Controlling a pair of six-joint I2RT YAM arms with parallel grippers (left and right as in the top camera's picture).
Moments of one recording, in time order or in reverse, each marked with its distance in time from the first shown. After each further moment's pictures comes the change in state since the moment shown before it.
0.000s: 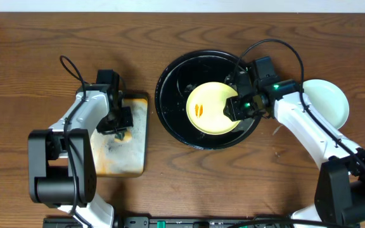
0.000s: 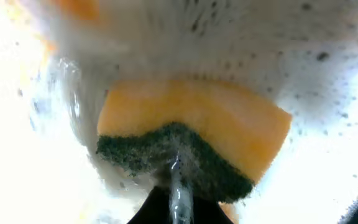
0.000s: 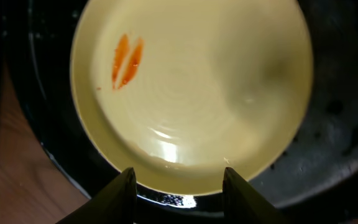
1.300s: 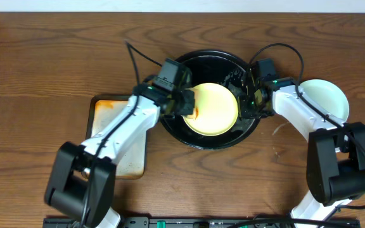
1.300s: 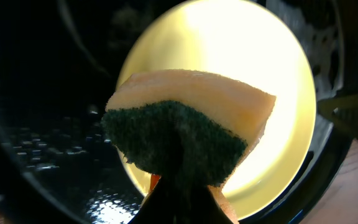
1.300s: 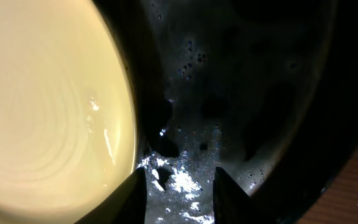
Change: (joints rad) left arm -0.469 -0.070 0.119 0.286 0.185 -0.180; right arm -0.069 0.160 0.002 0.047 0.183 0.082
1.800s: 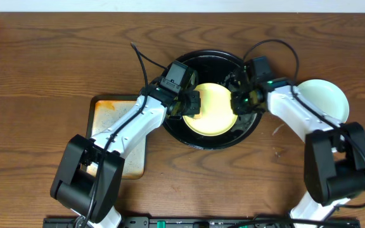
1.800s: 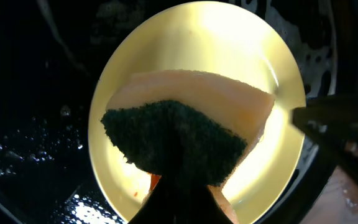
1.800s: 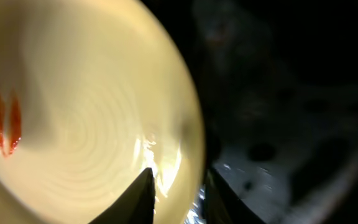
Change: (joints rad) left arm -0.031 0.046 0.000 0.061 0.004 -0.135; right arm 0.041 0.014 0.008 0.093 -0.060 0.001
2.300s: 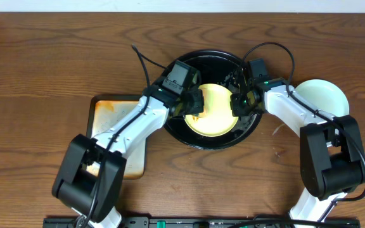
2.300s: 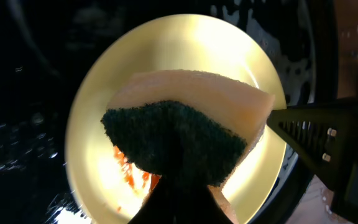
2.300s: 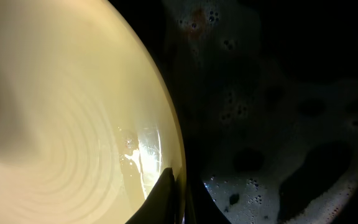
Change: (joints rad) left arm -0.023 0.013 0.000 0.054 0.011 -0.060; right arm 0.002 0.042 0.000 0.011 0.050 0.016
